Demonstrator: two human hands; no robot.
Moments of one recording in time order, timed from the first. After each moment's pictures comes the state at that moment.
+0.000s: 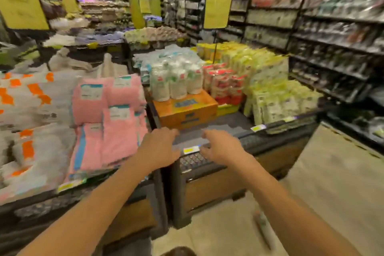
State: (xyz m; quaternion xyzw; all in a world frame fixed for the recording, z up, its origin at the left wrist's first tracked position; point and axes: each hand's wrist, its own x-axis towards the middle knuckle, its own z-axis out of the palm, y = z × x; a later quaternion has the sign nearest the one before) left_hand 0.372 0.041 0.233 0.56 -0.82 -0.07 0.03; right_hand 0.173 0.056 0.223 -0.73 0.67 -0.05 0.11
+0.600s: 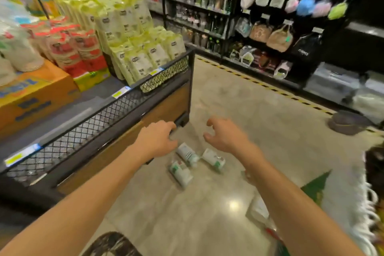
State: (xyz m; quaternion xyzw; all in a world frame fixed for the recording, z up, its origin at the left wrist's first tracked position) left_hand -0.086 0.124 0.138 0.33 -0.93 -0.16 -0.07; right_hand -0.260 0.253 0.138 -0.47 0.87 -0.06 0.16
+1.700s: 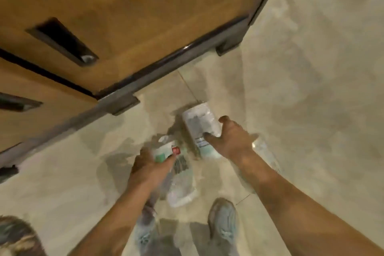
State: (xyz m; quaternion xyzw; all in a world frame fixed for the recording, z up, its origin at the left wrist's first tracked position) left_hand -0.335 -0.113 -0.616 0.75 -0.44 -0.47 -0.13; right_hand -0.549 -0.106 -0.605 -0.41 0.81 0.06 0.41
